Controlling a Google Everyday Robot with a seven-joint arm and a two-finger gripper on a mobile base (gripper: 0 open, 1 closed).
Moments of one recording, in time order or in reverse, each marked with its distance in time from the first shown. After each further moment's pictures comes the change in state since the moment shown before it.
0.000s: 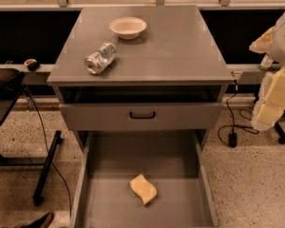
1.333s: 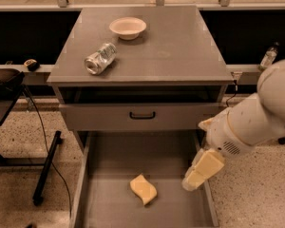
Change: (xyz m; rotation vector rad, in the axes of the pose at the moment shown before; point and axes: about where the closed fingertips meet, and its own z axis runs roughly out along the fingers) arm -0.033 0.091 0.184 -0.205 -0.237 0.206
